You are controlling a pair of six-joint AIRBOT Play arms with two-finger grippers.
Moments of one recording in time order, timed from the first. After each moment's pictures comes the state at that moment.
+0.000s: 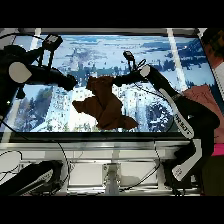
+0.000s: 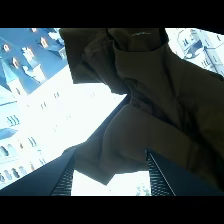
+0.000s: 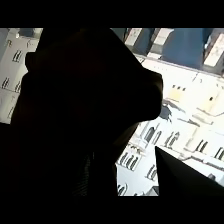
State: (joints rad) left arm -0.26 -1.11 1.31 1.38 -1.14 -1.28; right arm 0.34 -1.85 1.58 -0.93 0.76 1.14
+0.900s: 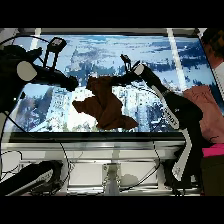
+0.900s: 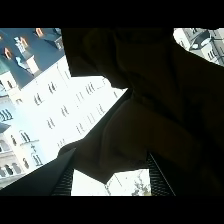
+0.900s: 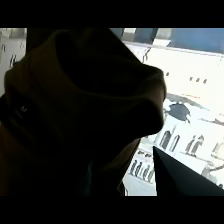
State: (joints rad) left arm -0.25 -1.16 1.31 1.38 -1.14 -1.28; right arm 0.33 -2.04 1.76 -0.89 0.87 1.33
